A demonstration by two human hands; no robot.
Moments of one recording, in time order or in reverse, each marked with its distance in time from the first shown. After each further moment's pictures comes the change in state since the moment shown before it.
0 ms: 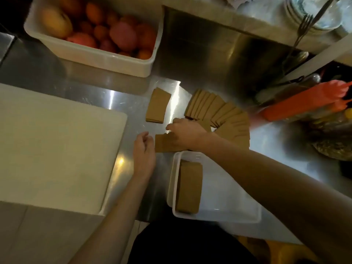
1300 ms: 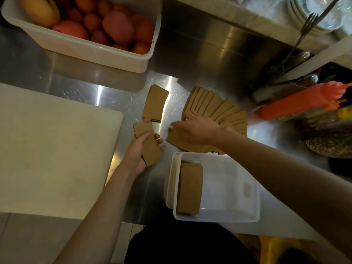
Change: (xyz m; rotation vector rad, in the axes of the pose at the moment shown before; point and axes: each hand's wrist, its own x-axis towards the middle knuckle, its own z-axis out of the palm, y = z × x) left_hand 0.033 0.008 -0.017 -0.812 -0.427 -0.446; right_hand -0.010 0.040 -0.005 -0.175 -0.079 -0.005
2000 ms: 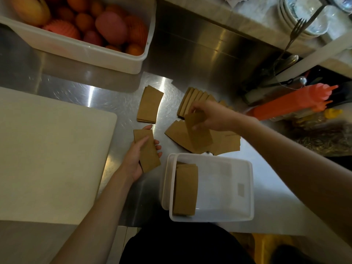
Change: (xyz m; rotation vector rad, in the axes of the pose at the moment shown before) left_hand 0.002 -0.010 -0.002 0.051 -0.057 -0.063; right_hand -0.028 0.039 -0.049 0.550 -0.010 0.163
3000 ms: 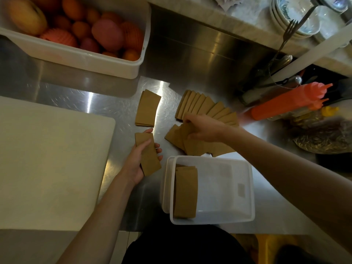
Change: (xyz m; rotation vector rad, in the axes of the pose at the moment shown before) left_hand 0.002 -0.001 0.001 0.043 0.001 0.003; right_hand 0.004 0.005 0.032 -0.076 -0.003 -0.011
